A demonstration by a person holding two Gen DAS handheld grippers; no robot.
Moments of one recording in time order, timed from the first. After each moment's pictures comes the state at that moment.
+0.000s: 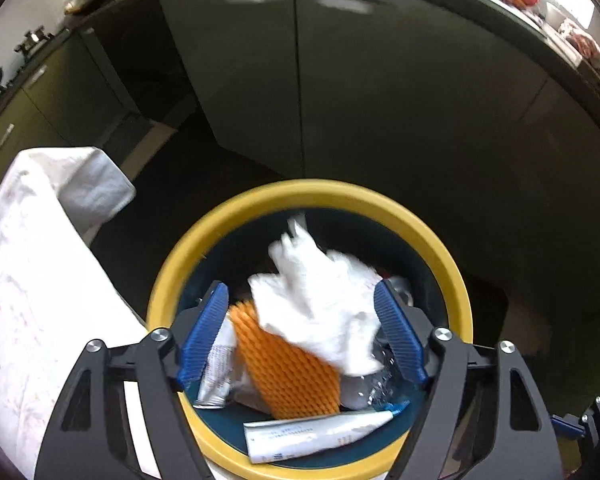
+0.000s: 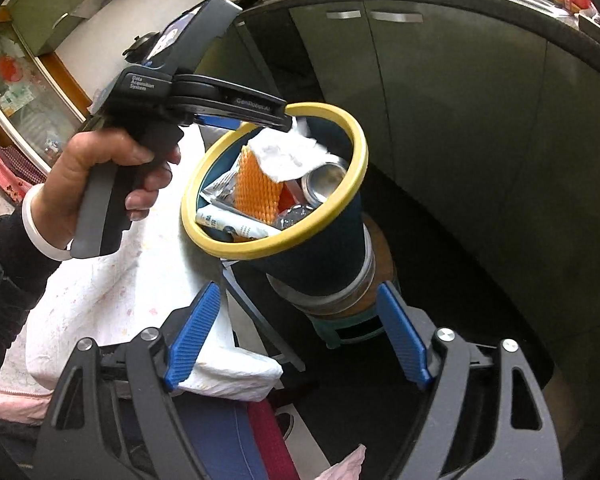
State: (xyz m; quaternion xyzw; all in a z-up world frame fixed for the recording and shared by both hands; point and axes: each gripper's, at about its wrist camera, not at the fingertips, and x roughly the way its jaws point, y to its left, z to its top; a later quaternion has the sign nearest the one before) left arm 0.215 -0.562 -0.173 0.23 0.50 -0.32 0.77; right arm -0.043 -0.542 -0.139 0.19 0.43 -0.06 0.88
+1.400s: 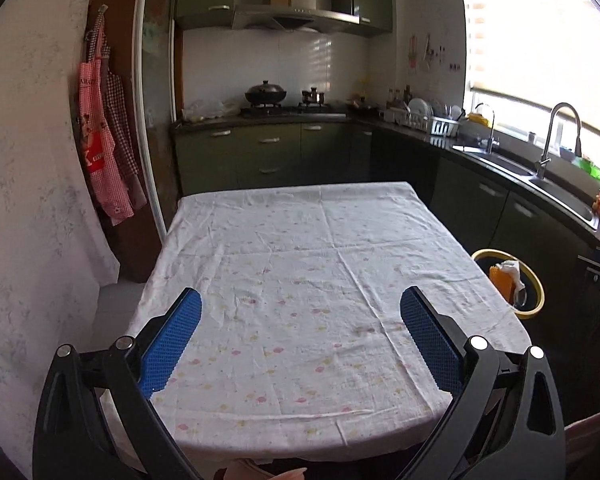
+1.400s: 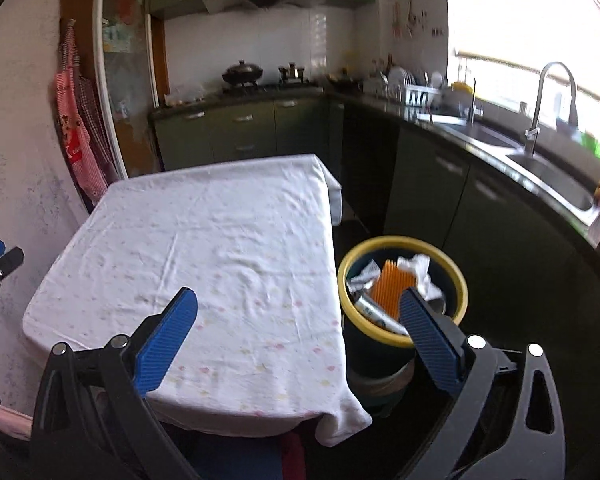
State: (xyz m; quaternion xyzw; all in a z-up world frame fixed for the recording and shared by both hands) left arm -0.057 -0.012 -0.027 0.00 0.26 -0.04 0.96; right arm -0.063 -0.319 0.001 -0.01 0.29 -0.01 0.96
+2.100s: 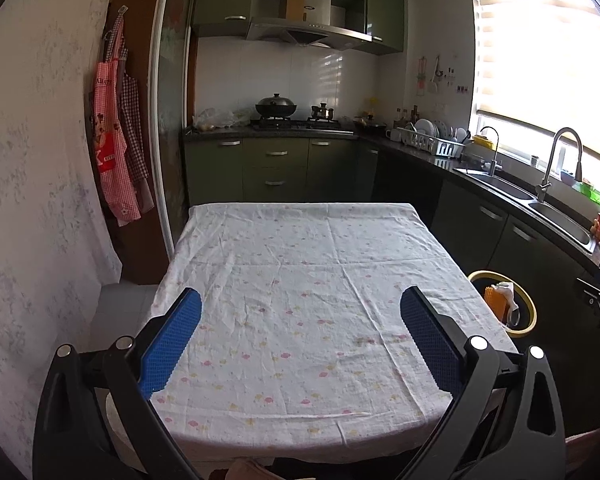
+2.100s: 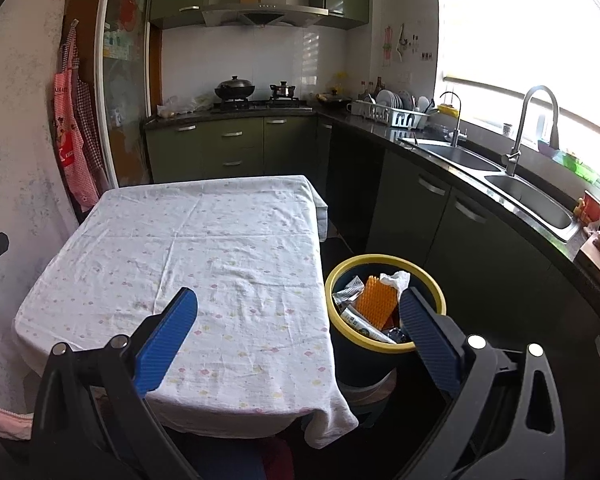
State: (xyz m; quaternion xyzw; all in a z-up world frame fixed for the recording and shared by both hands) left arm -0.077 0.004 -0.004 -0.03 0.24 -0.03 0.97; right arm -0.079 -0.313 0.007 -0.03 0.28 -0.03 0.96
